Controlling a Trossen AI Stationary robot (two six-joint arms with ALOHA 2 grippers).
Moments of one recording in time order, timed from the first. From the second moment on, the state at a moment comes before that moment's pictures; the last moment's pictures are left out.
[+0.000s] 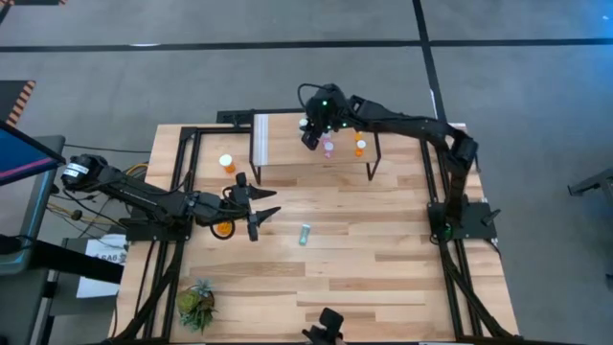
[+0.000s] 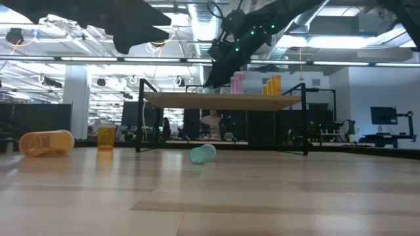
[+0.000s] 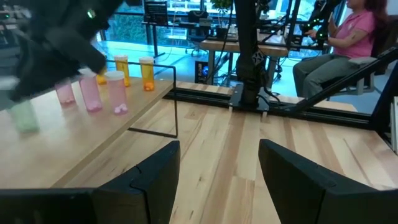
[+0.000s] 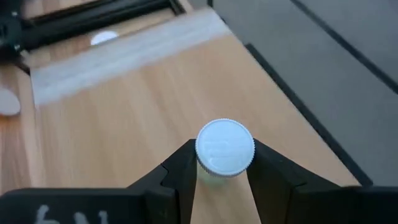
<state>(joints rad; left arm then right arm) -0.24 1.07 0.47 0.49 -0.51 -0.12 -0.51 1.90 1.63 -0.37 -0.07 -0.02</state>
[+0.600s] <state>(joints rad) -0.23 1.07 0.47 0.48 -0.50 -0.12 -0.51 1.94 1.64 -0.36 -0.08 -0.04</state>
